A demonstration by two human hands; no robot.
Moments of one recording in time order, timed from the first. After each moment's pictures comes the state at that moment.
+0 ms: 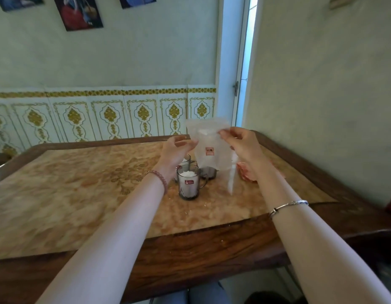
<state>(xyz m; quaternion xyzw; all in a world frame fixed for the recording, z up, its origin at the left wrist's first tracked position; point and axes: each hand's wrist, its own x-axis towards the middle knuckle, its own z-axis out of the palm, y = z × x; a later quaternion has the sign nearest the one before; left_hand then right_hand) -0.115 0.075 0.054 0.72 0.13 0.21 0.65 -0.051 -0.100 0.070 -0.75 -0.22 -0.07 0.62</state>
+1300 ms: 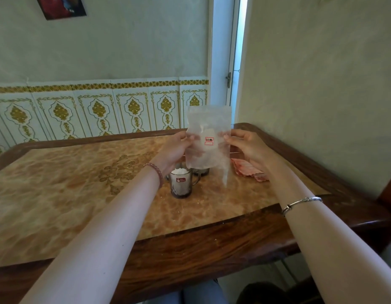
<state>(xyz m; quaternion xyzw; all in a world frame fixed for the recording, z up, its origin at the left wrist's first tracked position) -0.093 0.064 0.053 0.74 0.03 0.11 0.66 -0.019 -0.132 0.051 -0.71 -0.22 0.09 0.67</state>
